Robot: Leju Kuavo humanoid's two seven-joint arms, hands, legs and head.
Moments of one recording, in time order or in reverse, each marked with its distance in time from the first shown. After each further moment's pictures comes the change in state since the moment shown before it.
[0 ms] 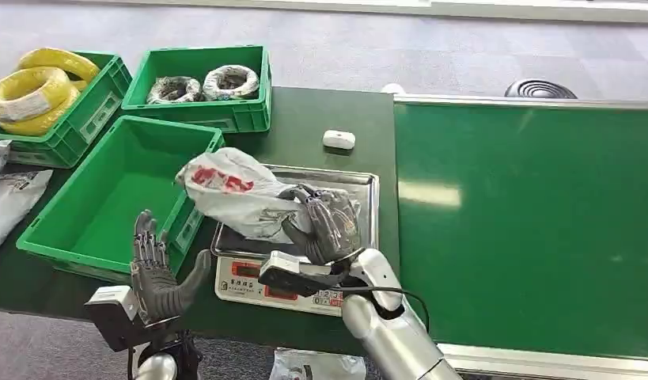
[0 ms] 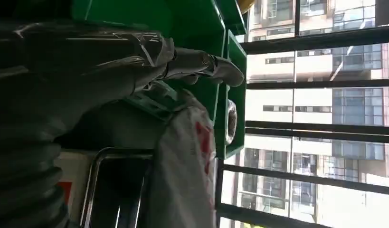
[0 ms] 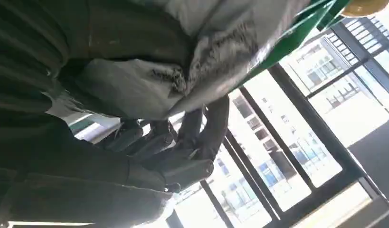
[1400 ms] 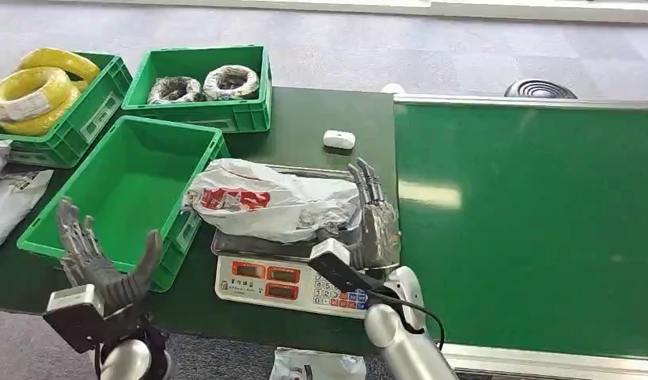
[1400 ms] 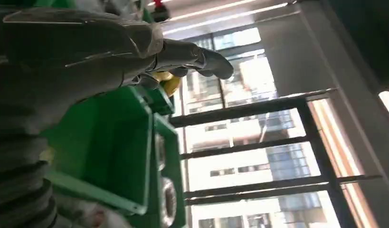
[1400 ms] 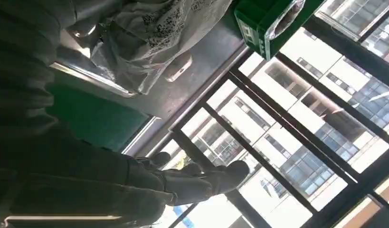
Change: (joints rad) left arm -0.102 0.063 0.105 -0.102 -0.209 0.232 -0.024; right arm 0.139 -0.020 -0.186 -0.114 -0.117 -0.095 -0.021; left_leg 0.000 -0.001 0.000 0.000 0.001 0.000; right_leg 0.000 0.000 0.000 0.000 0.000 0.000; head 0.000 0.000
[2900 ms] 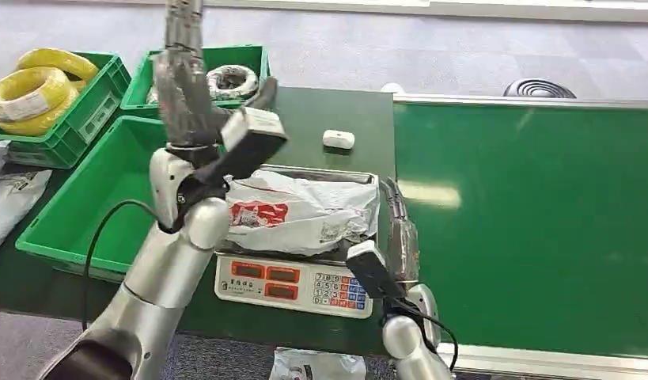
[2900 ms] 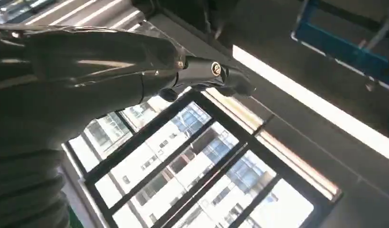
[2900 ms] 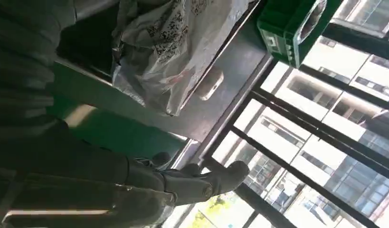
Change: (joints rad) left arm -0.712 -0.100 -0.312 0.370 -0.835 -0.119 0.502; right arm 0.106 0.034 -0.140 -0.077 -0.131 0.193 -0.051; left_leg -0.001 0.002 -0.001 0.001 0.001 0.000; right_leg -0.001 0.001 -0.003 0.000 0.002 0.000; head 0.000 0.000
